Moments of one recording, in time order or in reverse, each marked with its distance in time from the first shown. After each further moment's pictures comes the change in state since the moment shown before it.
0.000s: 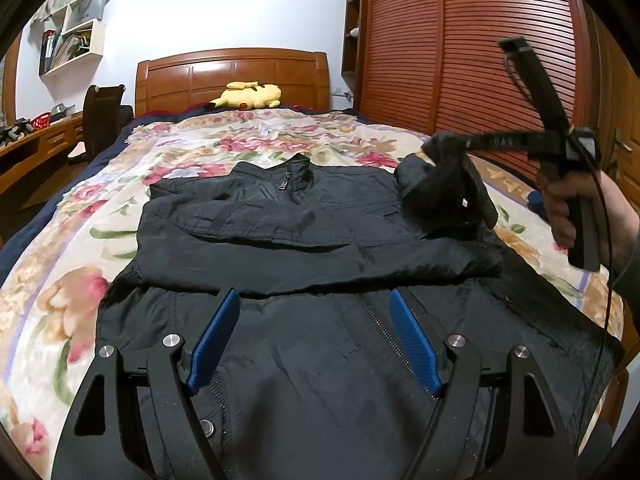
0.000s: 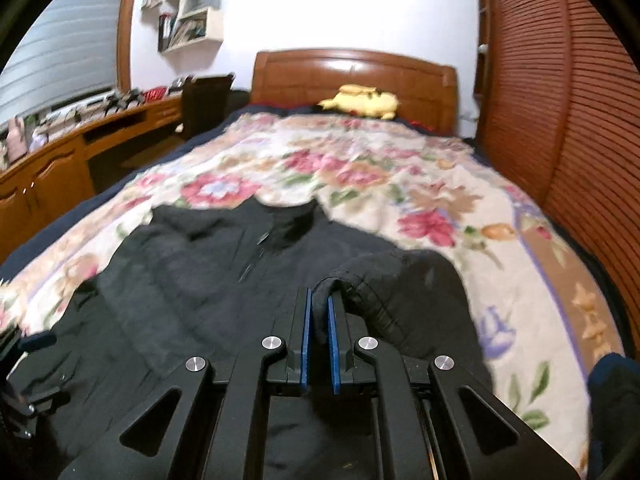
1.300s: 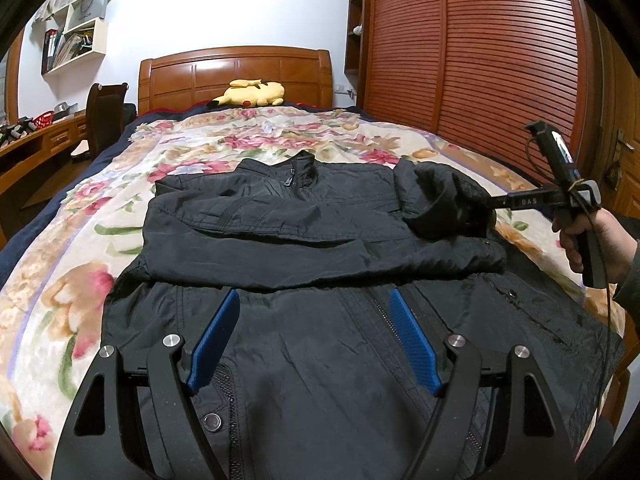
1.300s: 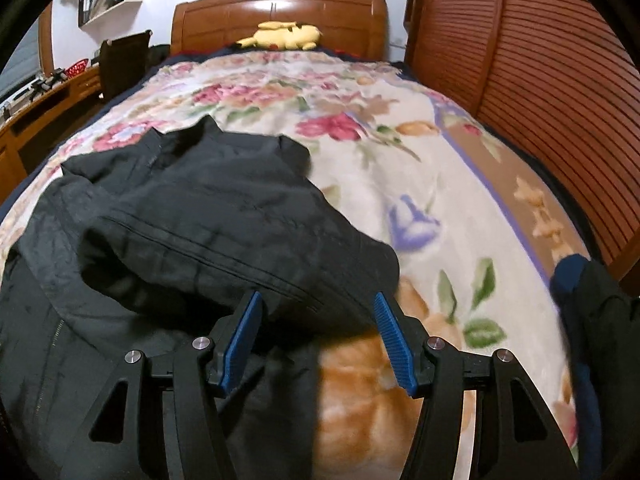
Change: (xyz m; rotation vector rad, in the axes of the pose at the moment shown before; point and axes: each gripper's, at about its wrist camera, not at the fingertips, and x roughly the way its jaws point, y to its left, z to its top) left arm -0.003 0.001 -0.003 0.002 0.008 0.011; right arm 0.014 -0.075 -0.047 0.144 0.222 -0.206
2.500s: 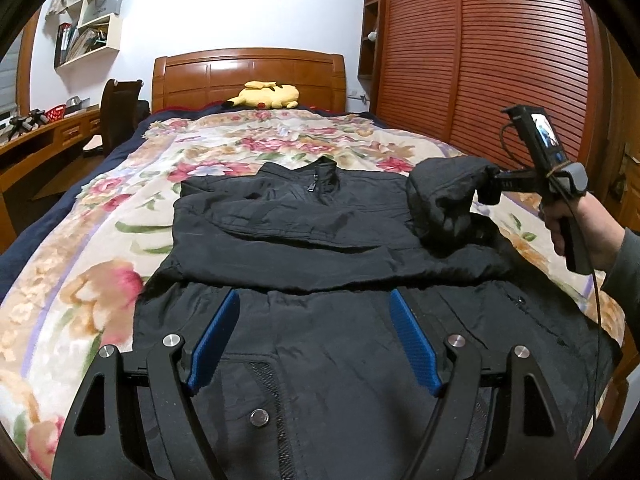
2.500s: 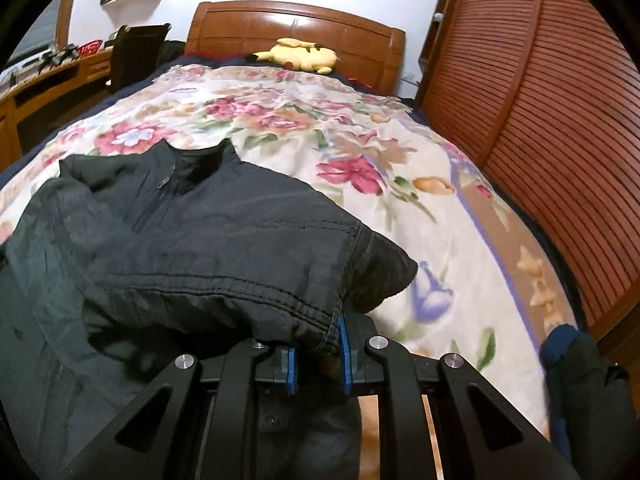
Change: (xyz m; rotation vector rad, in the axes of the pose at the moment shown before) left arm -0.015 0.026 0.004 -0.029 -0.010 0.027; right arm 0.009 0.055 0.048 -0.115 -0.094 -0.085
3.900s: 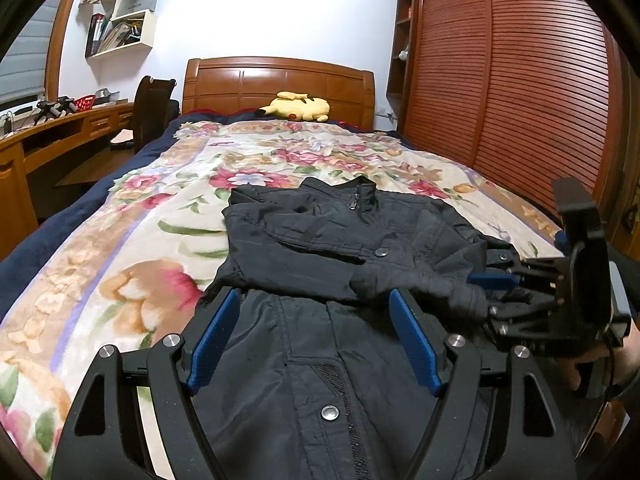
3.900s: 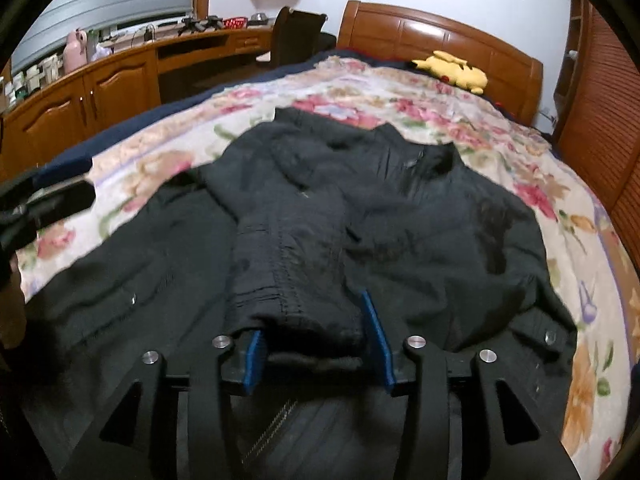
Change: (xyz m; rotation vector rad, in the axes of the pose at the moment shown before) left arm -0.023 0.056 0.003 -0.080 -0.046 0.050; right arm -0.095 0.154 -0.067 -0.238 -0.015 0.416
